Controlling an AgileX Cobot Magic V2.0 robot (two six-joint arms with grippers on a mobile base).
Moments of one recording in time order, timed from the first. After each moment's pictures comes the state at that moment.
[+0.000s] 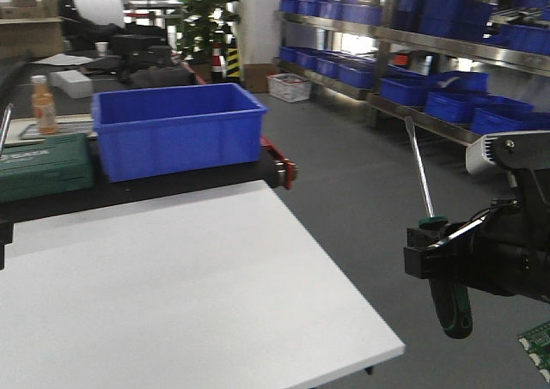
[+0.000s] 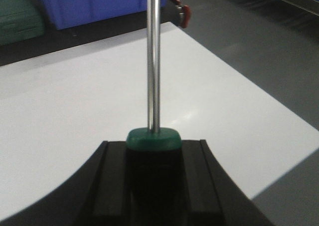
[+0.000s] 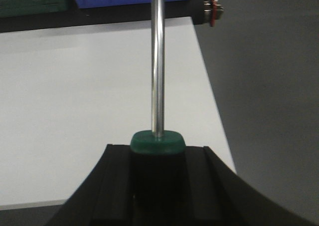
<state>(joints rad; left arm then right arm) -0.10 1.02 -1.02 -0.25 0.52 0.17 0.31 1.16 -1.04 0.04 0.40 0.05</state>
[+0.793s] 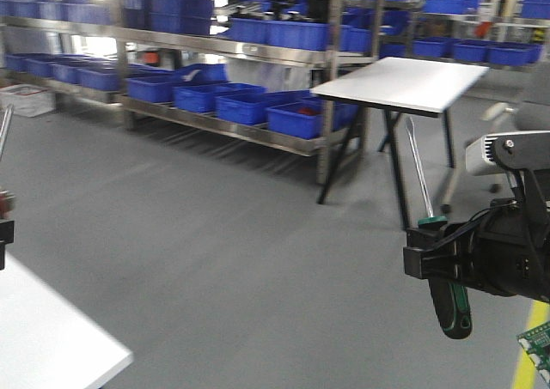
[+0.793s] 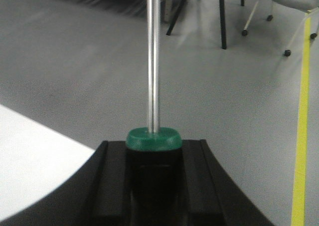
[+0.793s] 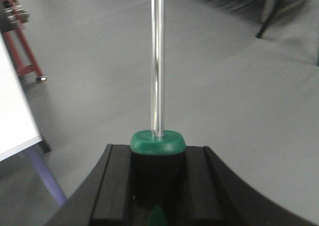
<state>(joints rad) -0.10 1.02 -1.02 -0.25 0.52 0.17 0.31 1.16 -1.04 0.04 0.40 0.05</state>
